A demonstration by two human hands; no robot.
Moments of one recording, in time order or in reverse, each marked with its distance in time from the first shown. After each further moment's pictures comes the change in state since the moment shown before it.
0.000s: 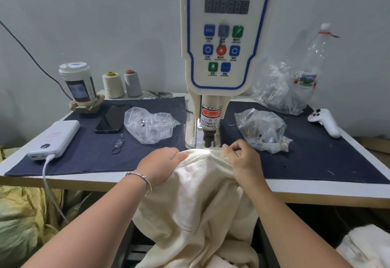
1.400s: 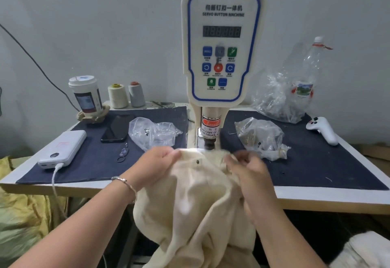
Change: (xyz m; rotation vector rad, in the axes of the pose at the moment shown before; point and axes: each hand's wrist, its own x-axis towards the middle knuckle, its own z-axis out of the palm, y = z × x) left_hand -0.028 0.010 -0.036 -0.351 0.079 0.008; right_hand -0.064 -0.090 -0.032 0.595 -0.060 0.351
